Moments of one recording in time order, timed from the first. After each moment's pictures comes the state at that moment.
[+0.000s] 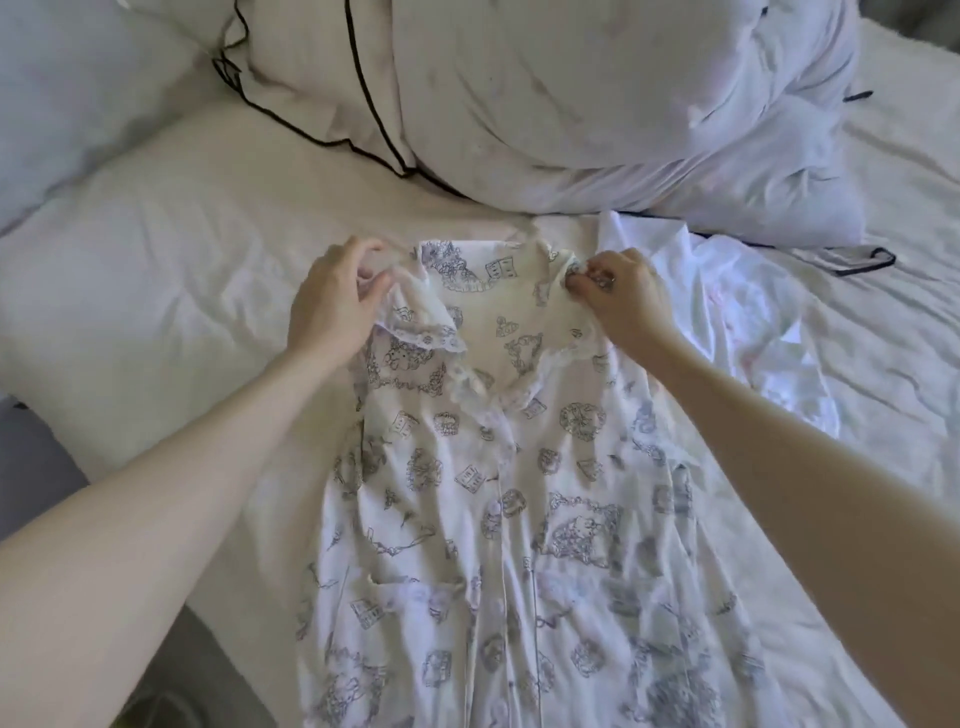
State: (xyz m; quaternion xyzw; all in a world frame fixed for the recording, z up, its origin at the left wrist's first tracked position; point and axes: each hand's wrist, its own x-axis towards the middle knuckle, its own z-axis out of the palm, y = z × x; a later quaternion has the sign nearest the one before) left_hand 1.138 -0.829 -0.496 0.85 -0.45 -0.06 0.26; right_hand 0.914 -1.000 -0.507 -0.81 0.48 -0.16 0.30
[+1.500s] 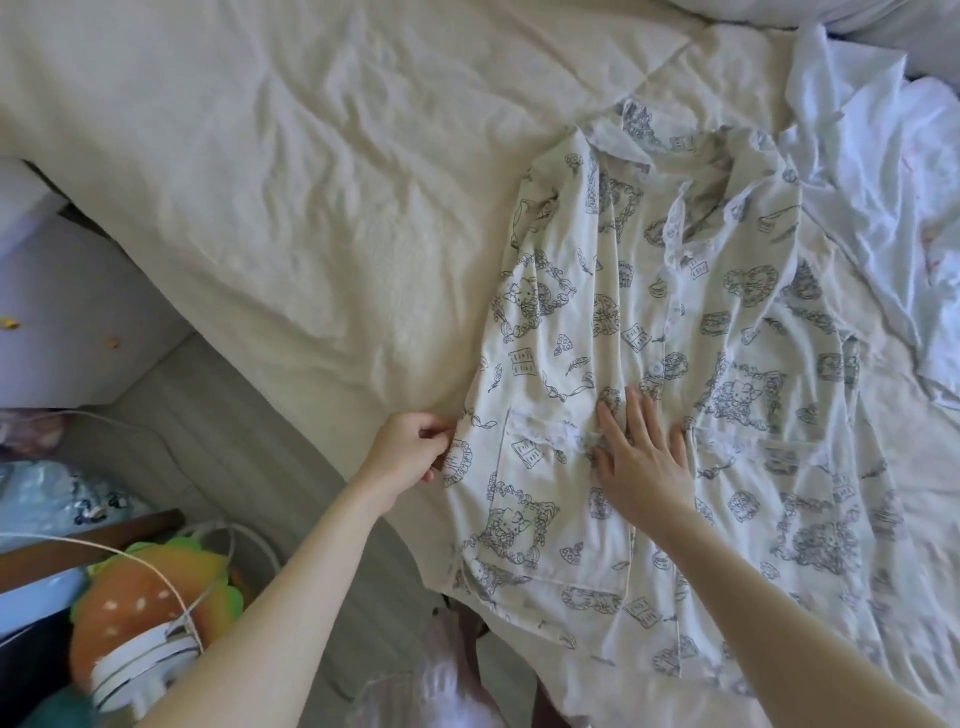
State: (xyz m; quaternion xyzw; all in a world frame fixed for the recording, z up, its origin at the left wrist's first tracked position) left_hand 1.099 -0.552 -0.617 0.76 -0.07 -0.55 0.33; right_hand 0.879 -0.689 -0.632 -0.84 0.44 0.28 0.15
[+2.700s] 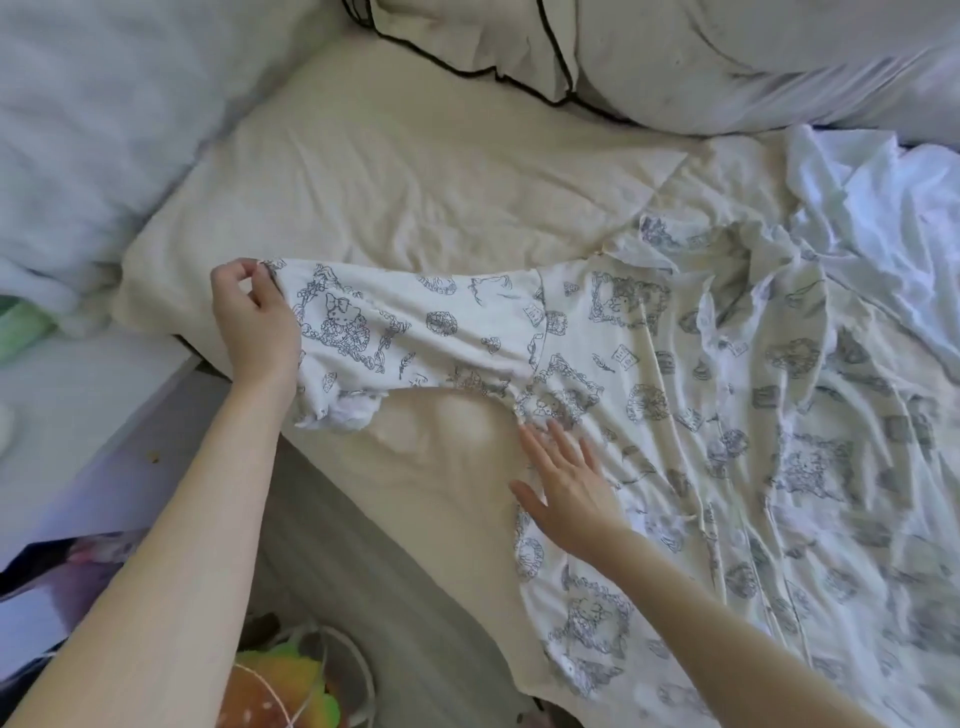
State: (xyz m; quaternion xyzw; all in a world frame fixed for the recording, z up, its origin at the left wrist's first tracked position) left_hand 1.315 -0.623 -0.482 0.87 -0.15 -0.03 0.47; right_hand 1.023 -0.664 -0.606 -0.89 0.31 0.12 0.29
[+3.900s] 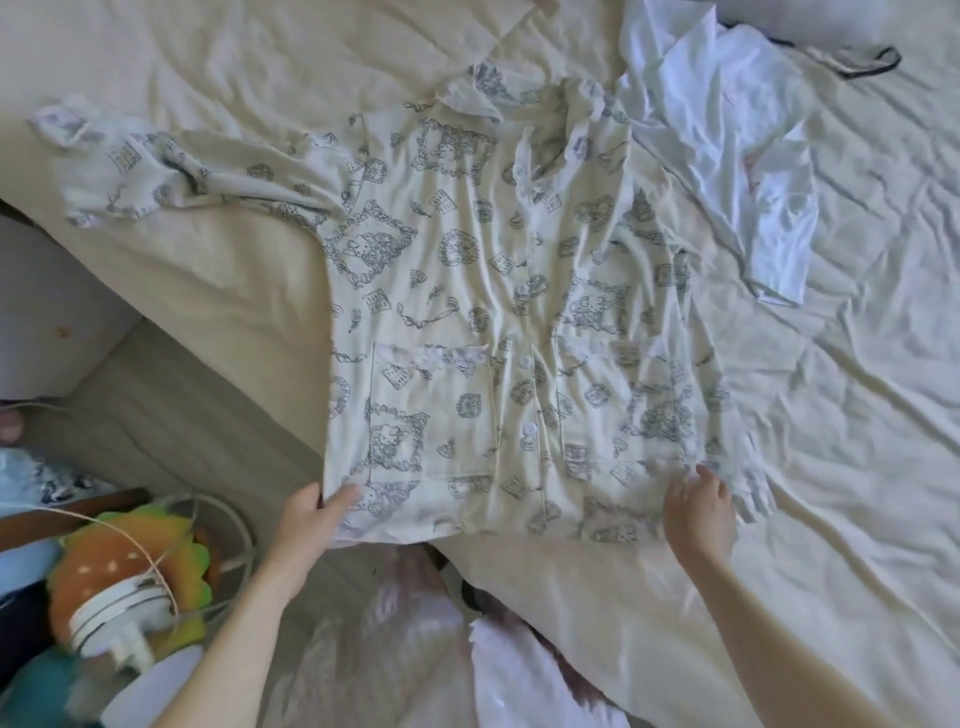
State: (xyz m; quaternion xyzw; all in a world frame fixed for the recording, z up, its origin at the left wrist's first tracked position) left_hand 0.975 -0.445 -0.570 0.81 0.00 -0.49 0.32; right_hand 0.651 -0.653 -0.583 -0.56 0.78 0.09 0.26
